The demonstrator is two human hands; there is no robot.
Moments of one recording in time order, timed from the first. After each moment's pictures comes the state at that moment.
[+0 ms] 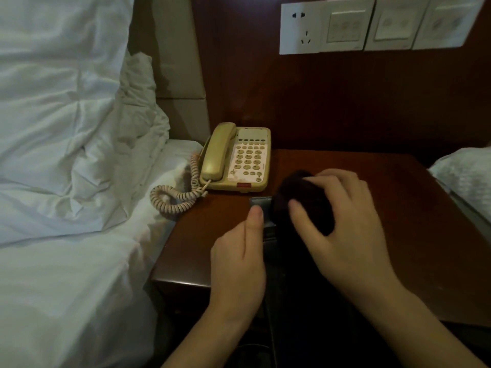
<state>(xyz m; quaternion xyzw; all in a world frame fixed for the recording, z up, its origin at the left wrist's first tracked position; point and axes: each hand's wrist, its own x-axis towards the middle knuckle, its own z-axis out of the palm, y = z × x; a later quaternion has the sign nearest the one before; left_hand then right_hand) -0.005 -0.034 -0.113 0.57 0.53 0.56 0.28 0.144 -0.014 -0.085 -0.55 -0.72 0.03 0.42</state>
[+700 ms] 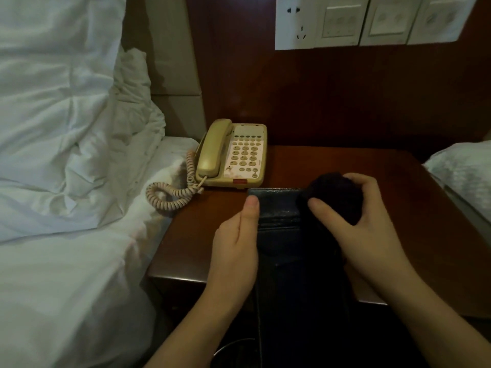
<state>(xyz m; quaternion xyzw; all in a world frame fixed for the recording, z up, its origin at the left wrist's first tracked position) -0.008 -0.023 -0.111 0.55 0.49 0.55 0.40 0.169 -0.018 -0.084 -0.55 -0.55 0.35 0.52</state>
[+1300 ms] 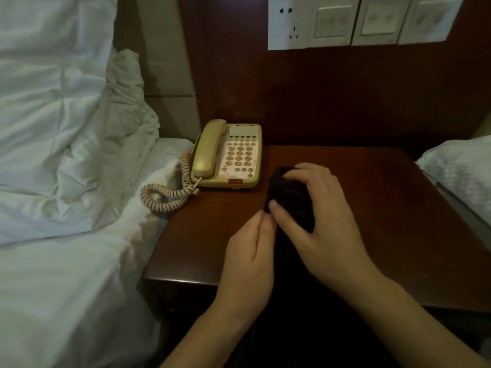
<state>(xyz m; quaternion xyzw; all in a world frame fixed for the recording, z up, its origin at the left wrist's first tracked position) 0.007 -0.032 -0.116 0.61 0.45 0.54 0.37 0.136 -0.013 -0.082 -0.51 -0.74 0.09 0.43</state>
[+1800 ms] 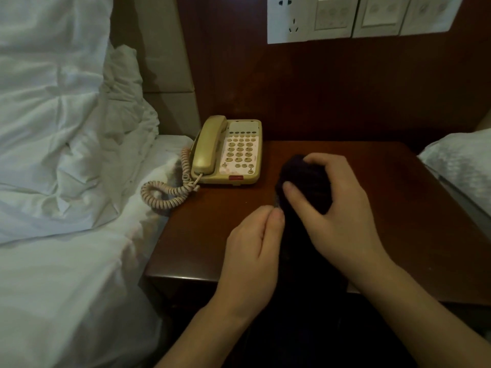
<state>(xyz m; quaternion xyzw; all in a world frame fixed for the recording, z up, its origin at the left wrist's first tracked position) 0.006 -0.033 -0.112 0.66 0.45 0.51 0.31 0.145 -0.004 -0.081 -0.52 -0.70 0.09 0.48</state>
